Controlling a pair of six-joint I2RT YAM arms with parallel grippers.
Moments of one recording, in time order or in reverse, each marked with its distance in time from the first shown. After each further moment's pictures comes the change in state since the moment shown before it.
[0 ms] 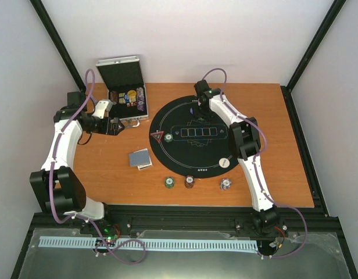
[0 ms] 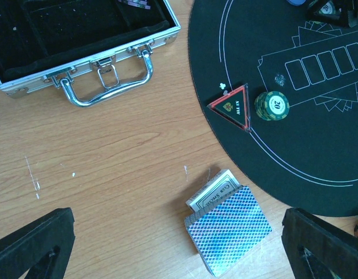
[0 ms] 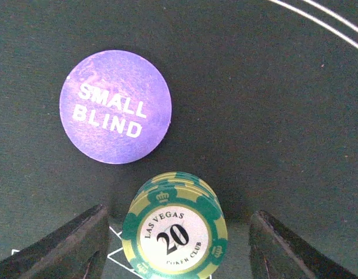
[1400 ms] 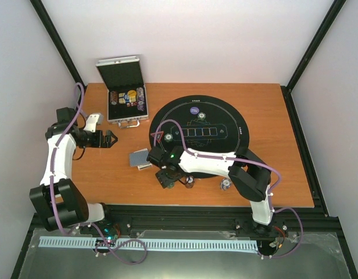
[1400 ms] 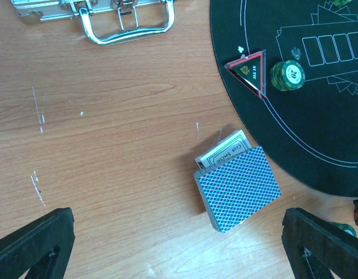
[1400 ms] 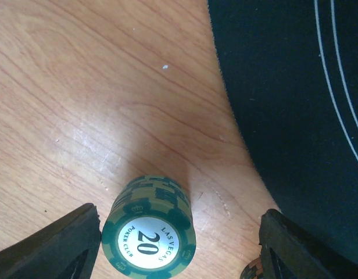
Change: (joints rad) left arm 0.139 -0.133 -0.196 -0.013 0.052 0.040; right arm 0.721 -0.598 -0.872 0.108 0.042 0.302
